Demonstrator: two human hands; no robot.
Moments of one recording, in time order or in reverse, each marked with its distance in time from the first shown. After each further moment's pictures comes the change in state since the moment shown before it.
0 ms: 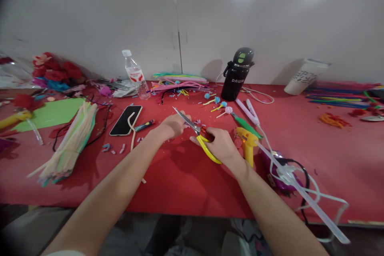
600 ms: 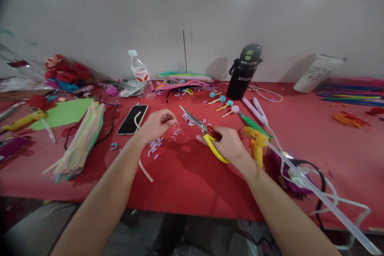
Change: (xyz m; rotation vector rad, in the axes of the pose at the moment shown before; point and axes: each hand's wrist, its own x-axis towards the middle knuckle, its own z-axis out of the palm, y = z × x) left_hand -0.066 -0.035 -0.031 -0.538 0.265 0.030; right_hand 0.000 0.001 -0.001 -0.016 -0.014 0.032
